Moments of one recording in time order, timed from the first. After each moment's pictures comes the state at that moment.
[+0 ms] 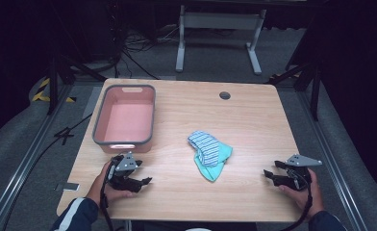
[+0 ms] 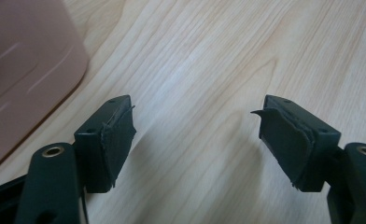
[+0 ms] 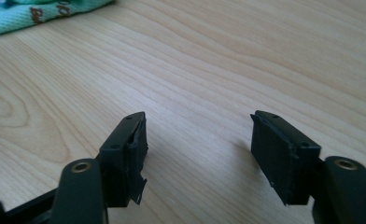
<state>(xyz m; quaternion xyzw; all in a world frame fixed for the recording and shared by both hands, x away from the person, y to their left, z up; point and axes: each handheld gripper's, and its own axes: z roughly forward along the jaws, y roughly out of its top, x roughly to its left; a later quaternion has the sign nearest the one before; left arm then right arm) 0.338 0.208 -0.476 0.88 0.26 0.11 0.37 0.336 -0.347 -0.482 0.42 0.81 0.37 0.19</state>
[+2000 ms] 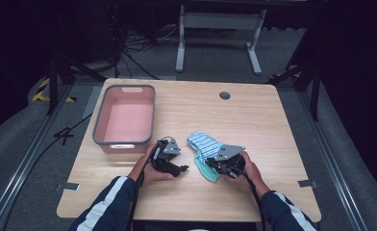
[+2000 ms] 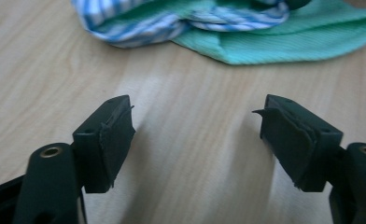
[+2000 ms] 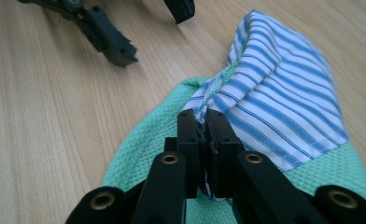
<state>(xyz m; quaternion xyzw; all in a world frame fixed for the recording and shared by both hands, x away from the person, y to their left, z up) 0.400 0.098 -0.480 0.90 0.21 0.10 0.36 0.374 -0.160 -0.465 0.18 0.89 0.38 0.15</state>
